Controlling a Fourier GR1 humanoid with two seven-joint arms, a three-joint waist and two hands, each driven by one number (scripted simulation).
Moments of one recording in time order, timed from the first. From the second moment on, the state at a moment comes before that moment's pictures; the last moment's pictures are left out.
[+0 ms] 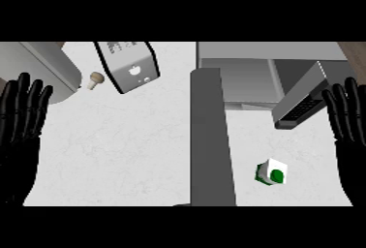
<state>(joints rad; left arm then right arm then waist) -0.01 0.14 0.01 -2.10 -0.03 0.00 0.02 0.01 -0.11 -0.01 -2.10 -0.01 0.02 0.00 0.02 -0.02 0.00</state>
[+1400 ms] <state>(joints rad) 0.17 0.05 -0.01 -2.13 0.08 -0.08 0.00 0.14 -0.05 0.01 -1.91 -0.06 0.12 -0.10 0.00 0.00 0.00</state>
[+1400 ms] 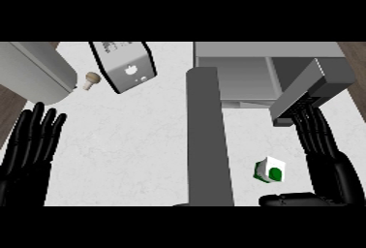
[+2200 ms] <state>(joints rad) 0.28 0.03 -0.05 -2.23 0.07 -0.11 0.01 0.20 -0.08 -0.09 -1.48 0.00 0.17 -0.48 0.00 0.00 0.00</state>
